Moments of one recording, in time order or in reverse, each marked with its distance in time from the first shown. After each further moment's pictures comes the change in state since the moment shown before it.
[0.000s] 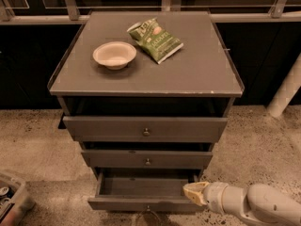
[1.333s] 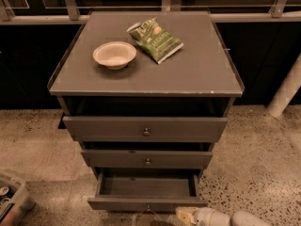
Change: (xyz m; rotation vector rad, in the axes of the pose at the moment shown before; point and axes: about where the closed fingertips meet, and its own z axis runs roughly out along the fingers) arm 0.139 -0.018 0.102 -0.086 -0.031 0.324
